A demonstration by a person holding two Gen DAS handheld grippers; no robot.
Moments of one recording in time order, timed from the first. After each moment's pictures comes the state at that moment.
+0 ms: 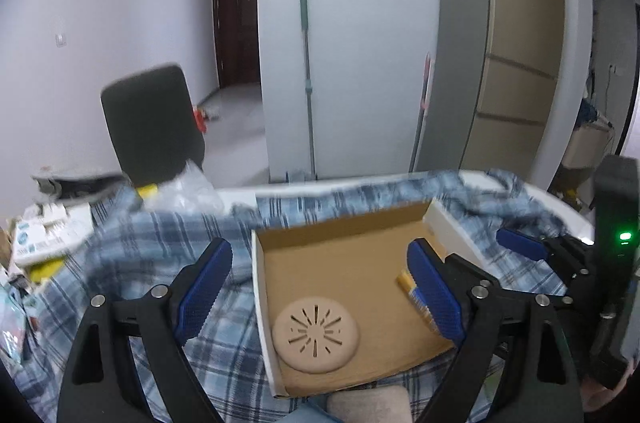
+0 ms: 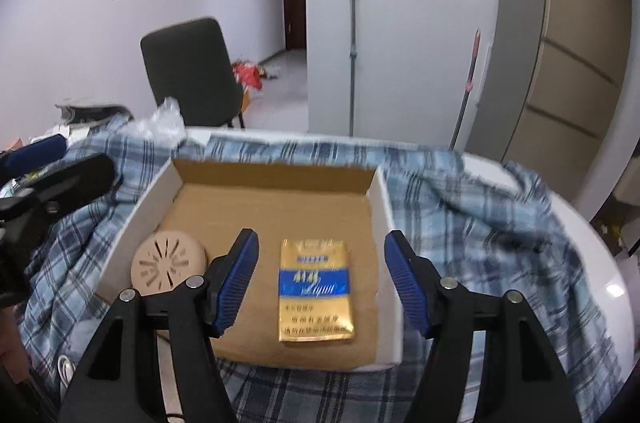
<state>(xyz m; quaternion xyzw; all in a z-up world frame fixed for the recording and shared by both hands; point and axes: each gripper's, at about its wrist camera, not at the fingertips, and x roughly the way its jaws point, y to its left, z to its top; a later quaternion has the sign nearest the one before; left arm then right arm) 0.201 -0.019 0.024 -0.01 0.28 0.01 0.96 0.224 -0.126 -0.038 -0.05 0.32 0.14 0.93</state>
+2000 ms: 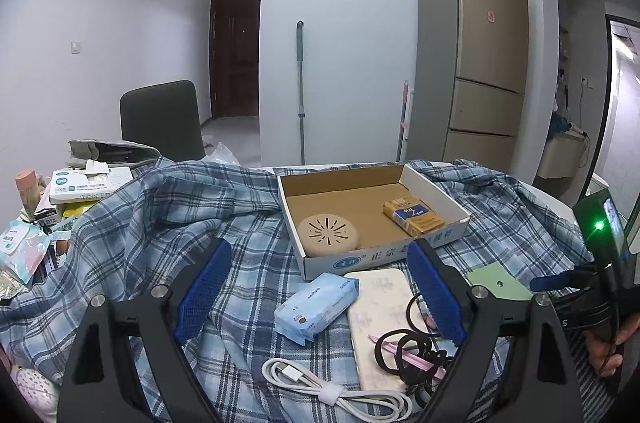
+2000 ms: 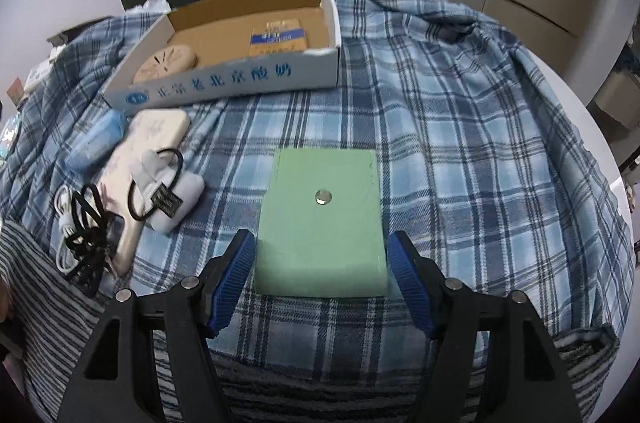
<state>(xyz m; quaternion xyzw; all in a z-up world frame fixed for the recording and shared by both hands) 0.035 0.004 -0.018 -0.02 0.23 -0.01 0.97 0.091 -0.187 -0.106 -0.03 0.50 0.09 0.86</state>
